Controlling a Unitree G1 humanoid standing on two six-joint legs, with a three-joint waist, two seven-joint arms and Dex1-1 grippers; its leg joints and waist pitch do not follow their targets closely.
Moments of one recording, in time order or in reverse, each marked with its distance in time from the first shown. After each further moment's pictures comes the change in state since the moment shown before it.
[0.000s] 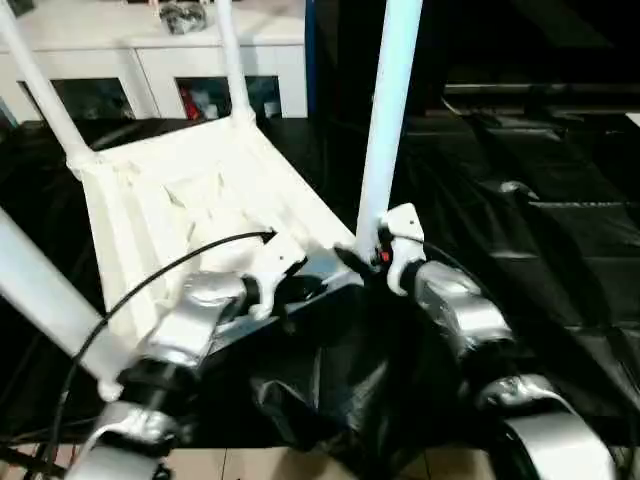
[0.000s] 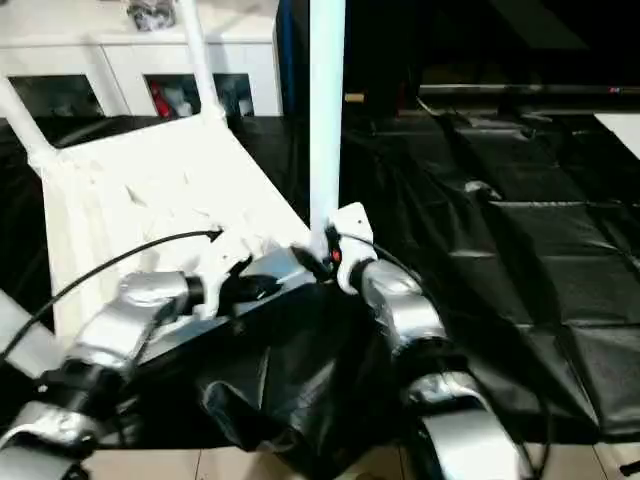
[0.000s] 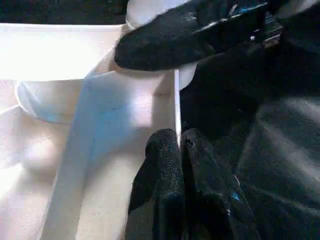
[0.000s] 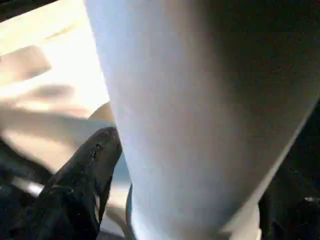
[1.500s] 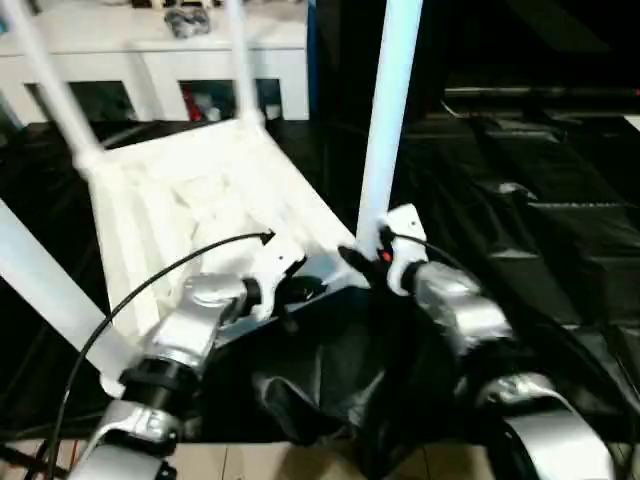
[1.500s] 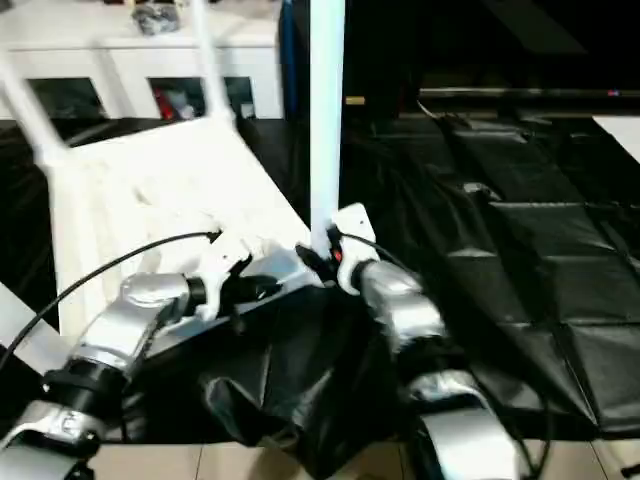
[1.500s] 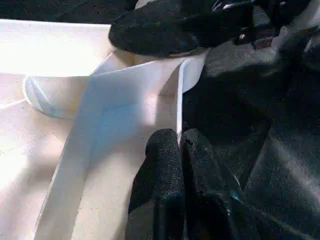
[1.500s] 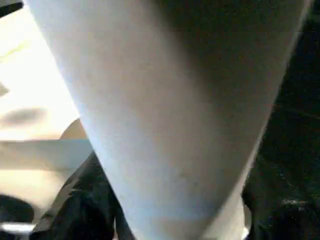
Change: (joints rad) left arm -0.012 -0.075 0.011 0.014 0.013 0.044 0.146; right arm -0.046 0.075 -0.065 0.065 0.003 0.042 -0.249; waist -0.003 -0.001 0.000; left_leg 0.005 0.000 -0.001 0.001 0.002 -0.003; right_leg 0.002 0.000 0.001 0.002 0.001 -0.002
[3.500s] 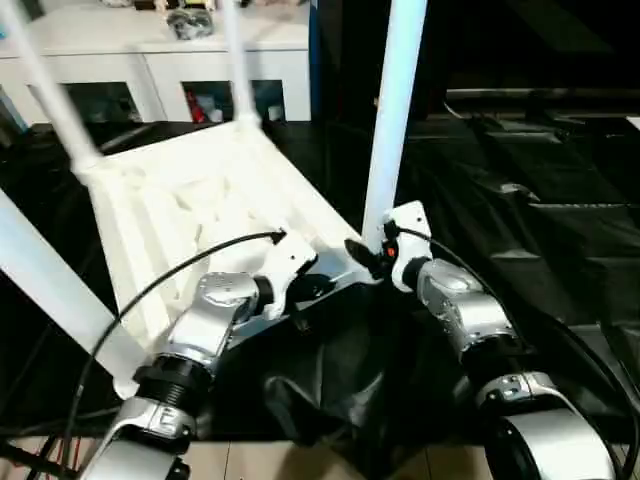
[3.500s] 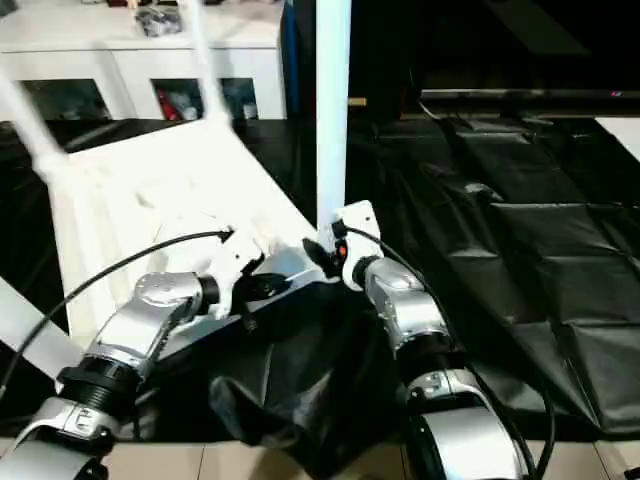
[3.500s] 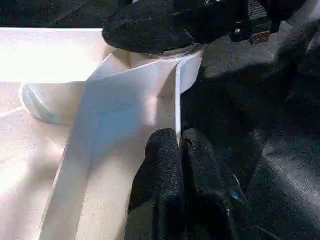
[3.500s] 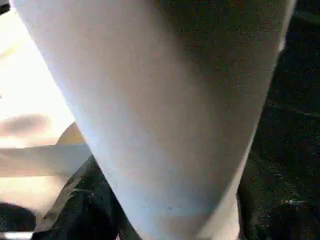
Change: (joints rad) left arm -0.024 -0.032 -0.006 0.049 0.027 -0.043 0.007; right arm 0.007 -0.018 -0.015 -0.035 -0.002 0.040 -0.007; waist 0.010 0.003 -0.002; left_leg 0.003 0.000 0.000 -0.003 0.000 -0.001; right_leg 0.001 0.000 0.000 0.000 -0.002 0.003
